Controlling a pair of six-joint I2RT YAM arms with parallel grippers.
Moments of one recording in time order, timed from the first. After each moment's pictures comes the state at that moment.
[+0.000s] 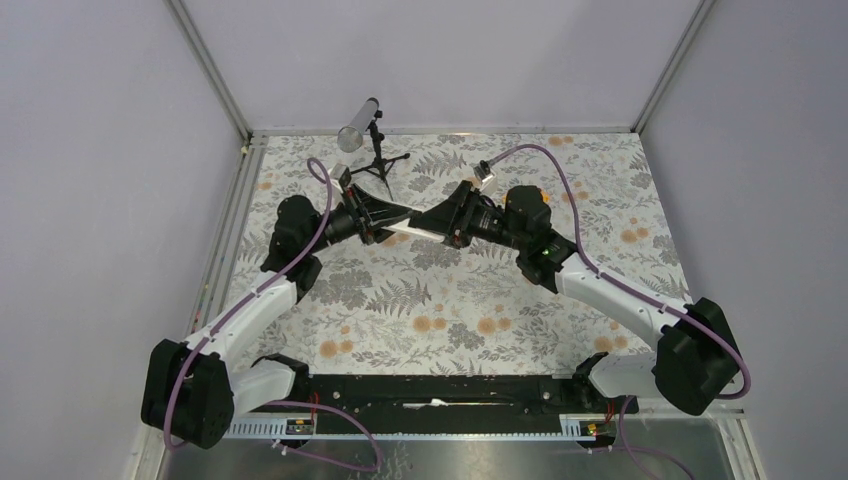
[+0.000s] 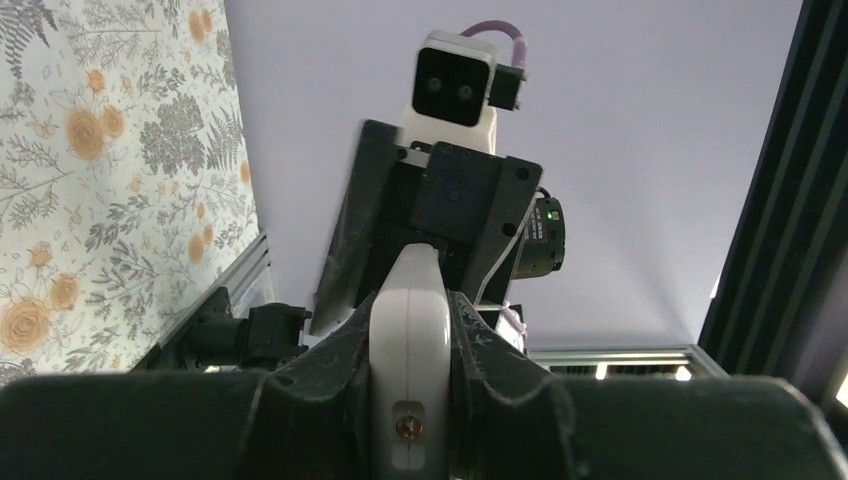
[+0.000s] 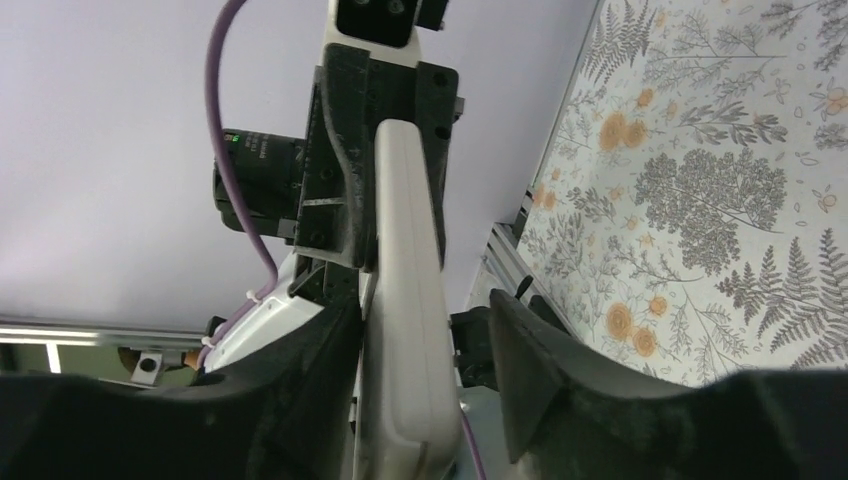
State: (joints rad) left arm -0.34 1.12 0.67 0.51 0.76 -1.62; right arm 0.68 1.31 0.88 0.36 -0.47 1.26
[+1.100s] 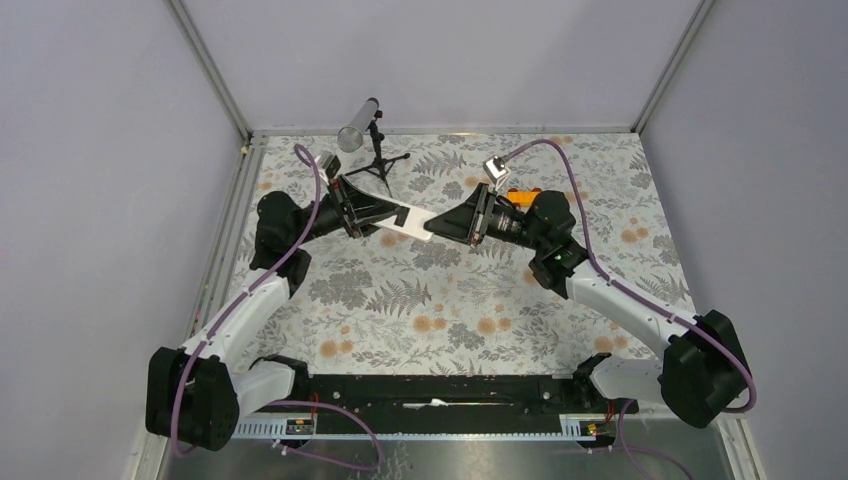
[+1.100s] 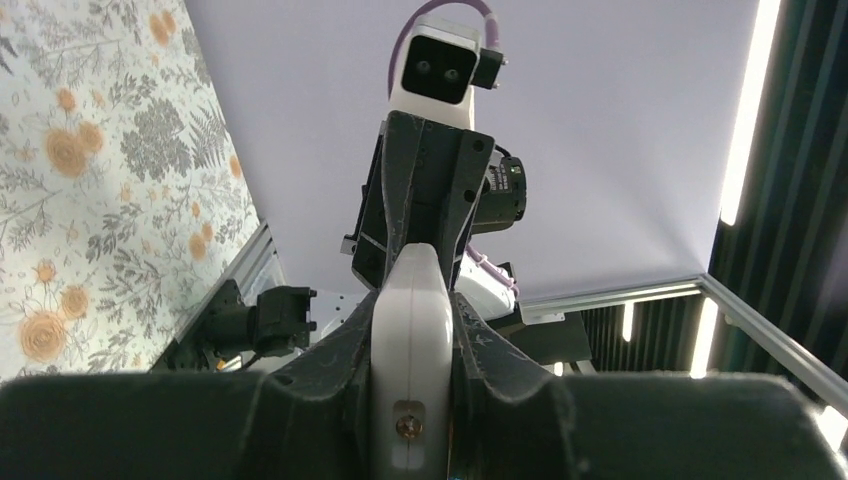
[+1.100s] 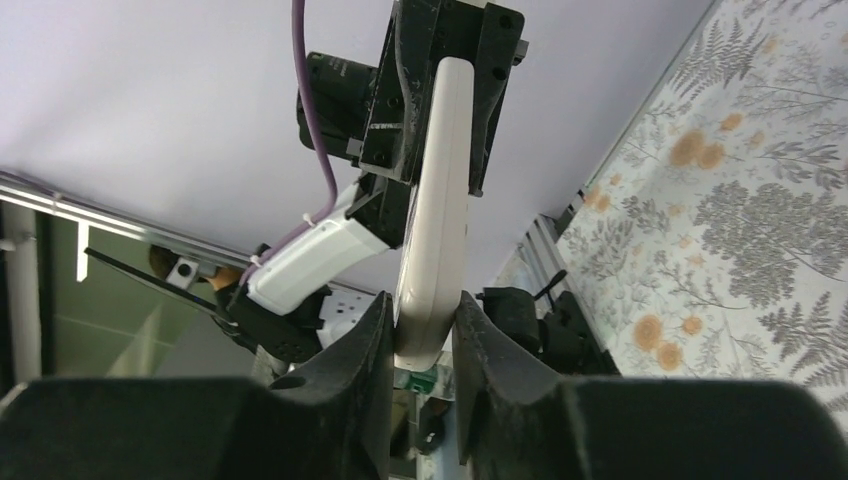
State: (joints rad) left arm -0.24 1.11 0.70 0.58 0.94 -1.60; right arm 0.61 1.24 0.80 0.56 -0.66 1.22
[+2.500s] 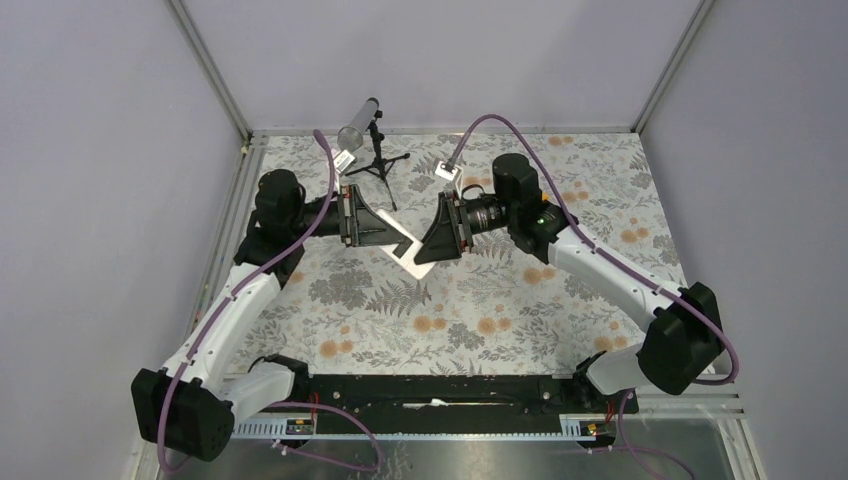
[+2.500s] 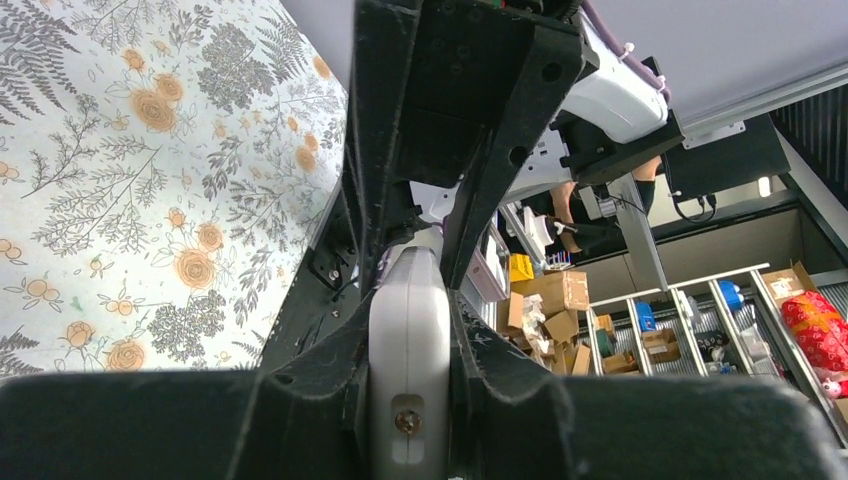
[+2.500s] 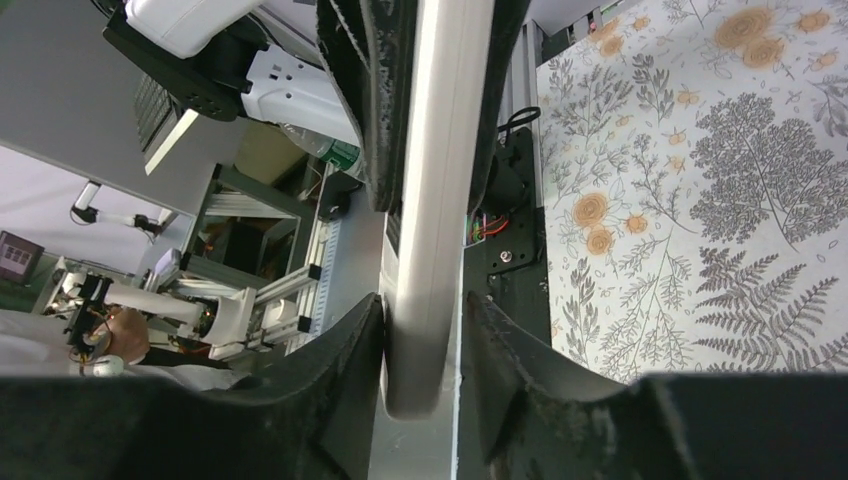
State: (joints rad) left arm -0.28 1.06 0.92 0.04 1.16 -0.91; right arm 0.65 1.42 1.14 0.03 -1.12 0.56
